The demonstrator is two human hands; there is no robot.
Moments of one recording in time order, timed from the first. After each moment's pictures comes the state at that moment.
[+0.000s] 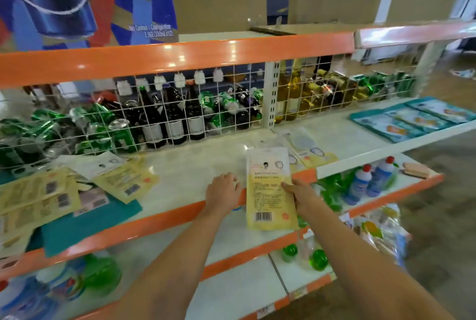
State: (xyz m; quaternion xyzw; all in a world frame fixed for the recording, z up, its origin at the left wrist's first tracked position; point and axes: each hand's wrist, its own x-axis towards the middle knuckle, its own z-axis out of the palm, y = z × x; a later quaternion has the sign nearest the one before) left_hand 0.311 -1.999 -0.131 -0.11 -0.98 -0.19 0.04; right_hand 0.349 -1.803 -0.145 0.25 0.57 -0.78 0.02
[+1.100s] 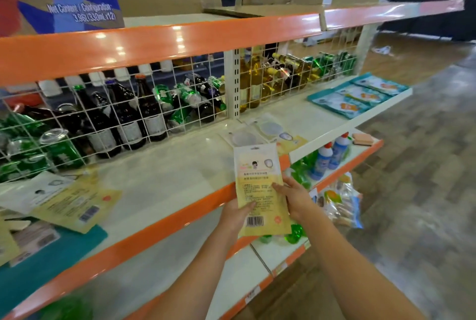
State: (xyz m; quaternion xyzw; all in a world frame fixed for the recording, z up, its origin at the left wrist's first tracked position) left_hand 0.357 -1.960 -0.161 -0.03 -0.70 -0.66 -0.27; right_hand 0.389 -1.804 -0.157 0.27 0.54 -0.79 -0.08
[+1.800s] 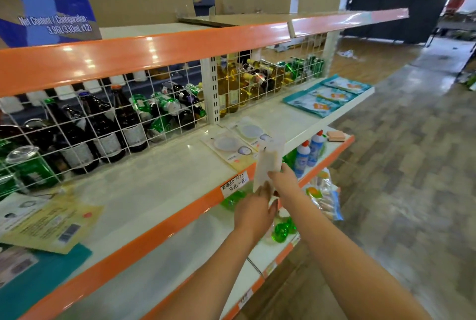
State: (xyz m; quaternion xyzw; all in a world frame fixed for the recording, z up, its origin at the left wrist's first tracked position) left_hand 0.392 -1.921 -0.128 -0.41 -0.90 -0.15 0.02; right_hand 0.394 -1.815 -0.104 0.37 0.63 -0.66 -0.17
